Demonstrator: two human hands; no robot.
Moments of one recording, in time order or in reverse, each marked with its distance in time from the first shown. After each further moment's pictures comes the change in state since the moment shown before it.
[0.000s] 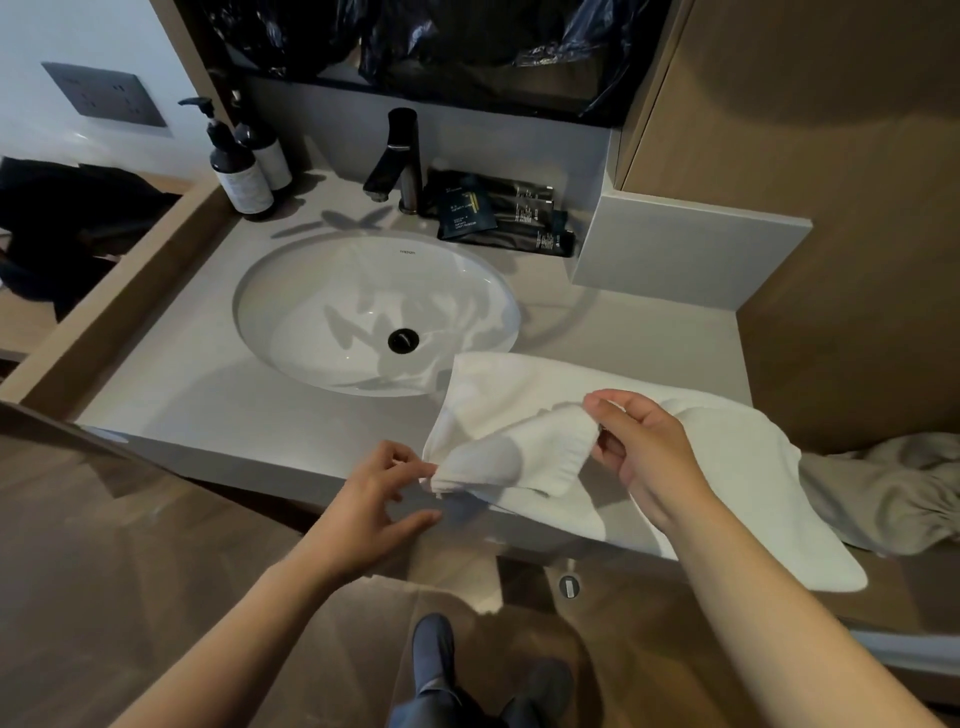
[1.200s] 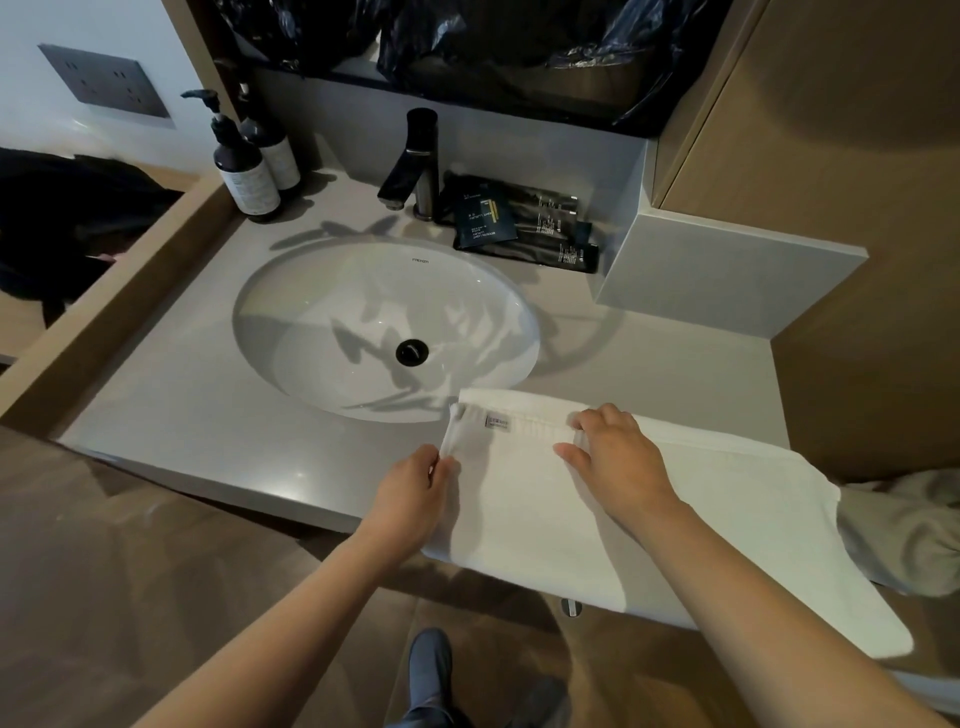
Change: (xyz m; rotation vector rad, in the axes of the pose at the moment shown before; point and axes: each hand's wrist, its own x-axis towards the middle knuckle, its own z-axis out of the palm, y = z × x) left_hand 0.075 0.000 0.021 -0.146 0.113 -0.392; right_hand 0.086 0.037 0.013 -1.533 -0.022 -0.413
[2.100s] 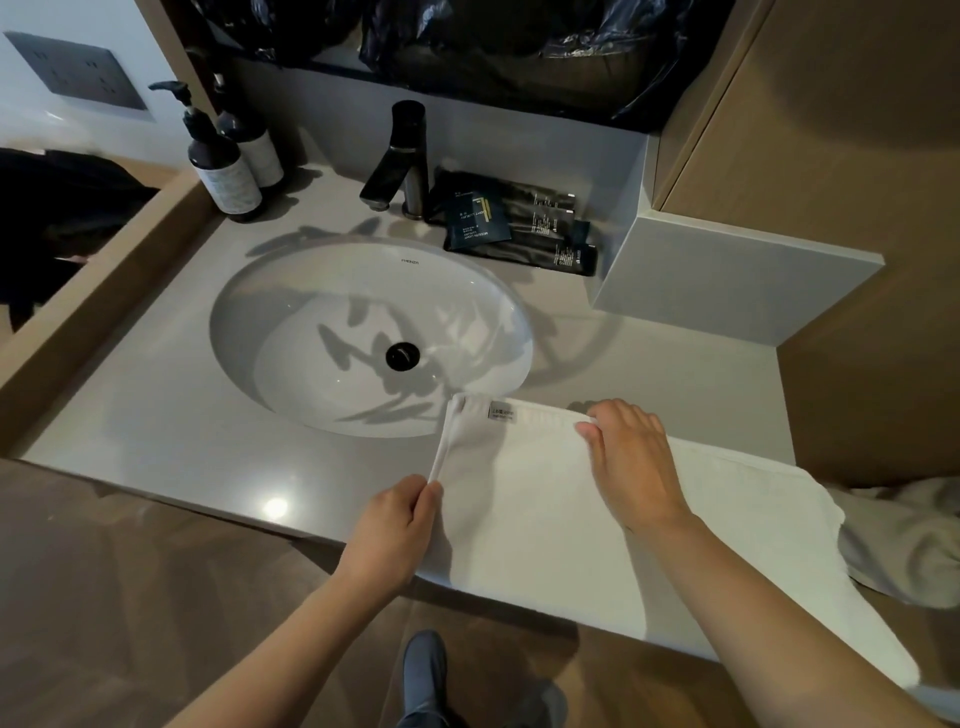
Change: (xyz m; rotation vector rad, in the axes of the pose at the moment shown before) left_hand -0.004 -0.008 0.009 -0.031 0.104 0.086; right_hand 0.019 0.024 -0.001 0.030 0.253 -0.110
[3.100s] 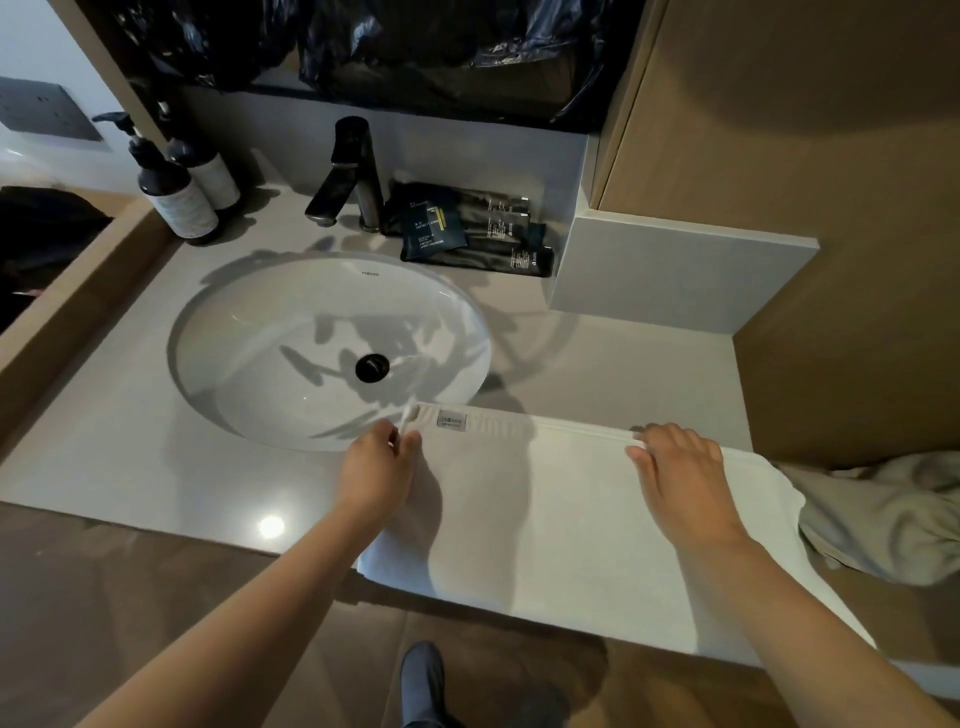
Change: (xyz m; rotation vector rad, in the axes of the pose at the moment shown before) left_hand 0.061 0.039 0.015 0.159 0.141 -0.153; right_hand -0.037 0.093 -0.024 -0.103 -0.080 0.173
